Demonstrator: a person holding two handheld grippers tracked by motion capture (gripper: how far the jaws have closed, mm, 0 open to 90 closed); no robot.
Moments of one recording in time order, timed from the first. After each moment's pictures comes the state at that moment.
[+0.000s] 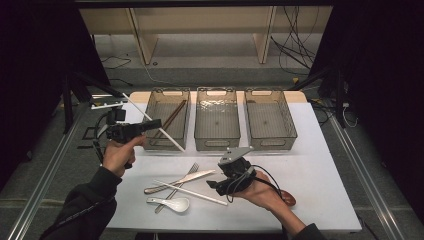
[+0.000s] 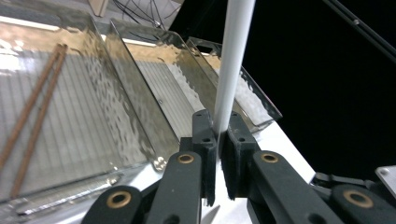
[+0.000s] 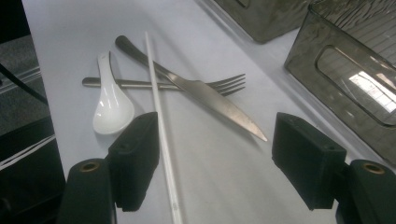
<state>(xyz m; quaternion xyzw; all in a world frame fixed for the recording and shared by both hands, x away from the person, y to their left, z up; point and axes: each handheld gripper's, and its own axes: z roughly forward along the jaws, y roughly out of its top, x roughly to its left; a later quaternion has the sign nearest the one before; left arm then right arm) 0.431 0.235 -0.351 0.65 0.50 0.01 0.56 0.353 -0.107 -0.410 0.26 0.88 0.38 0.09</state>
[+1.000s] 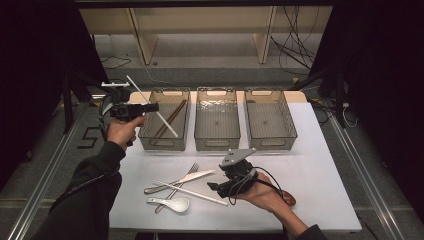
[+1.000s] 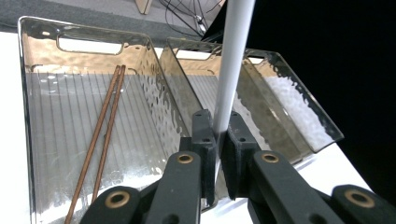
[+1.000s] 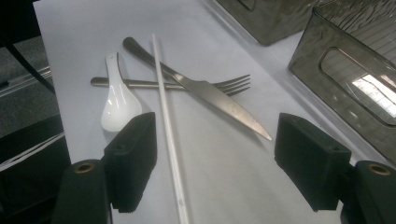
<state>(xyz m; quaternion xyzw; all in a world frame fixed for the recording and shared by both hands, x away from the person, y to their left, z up) 0.492 0.235 -0.346 0.67 0.55 0.06 0.50 0.347 -0.110 -0.409 0.25 0.88 0.39 0.09</state>
